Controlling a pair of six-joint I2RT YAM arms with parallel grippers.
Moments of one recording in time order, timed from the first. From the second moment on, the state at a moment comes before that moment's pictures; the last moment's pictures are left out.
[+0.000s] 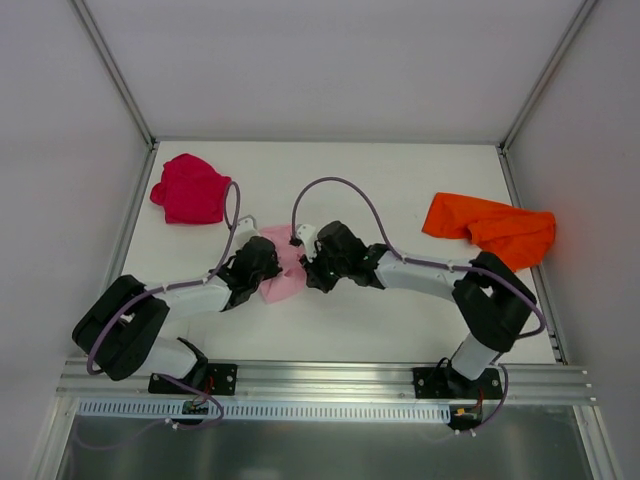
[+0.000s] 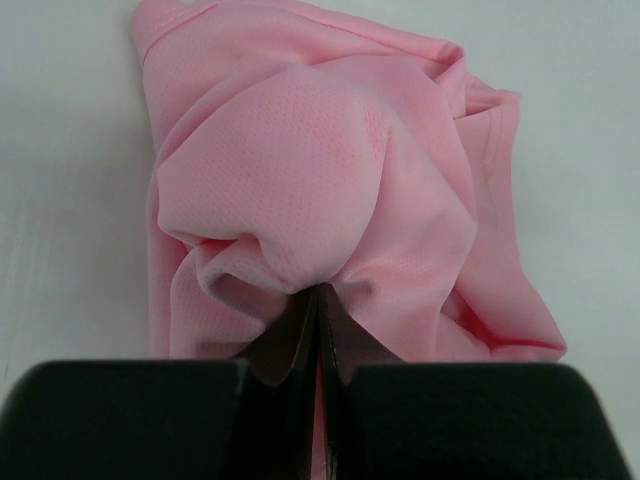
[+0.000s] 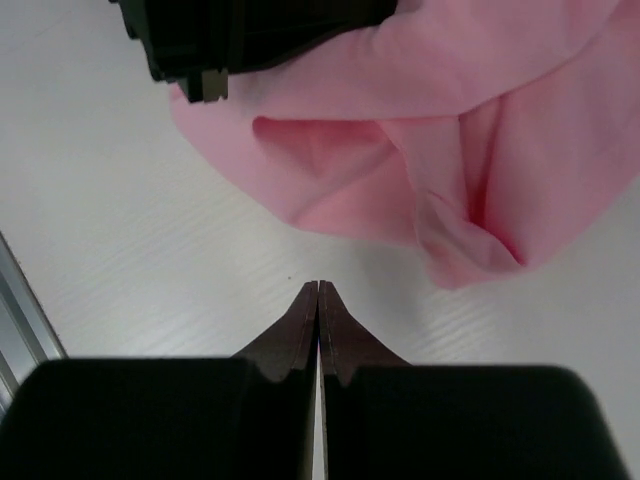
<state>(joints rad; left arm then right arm) -0.64 1.39 0.49 0.19 -0.40 -0.83 0.92 1.64 0.97 -0.12 -0.24 0.00</state>
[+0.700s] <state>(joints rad) -0.64 1.22 0.38 0.18 -0.41 -0.83 0.78 1.95 1.31 -0.22 -0.30 -0.02</state>
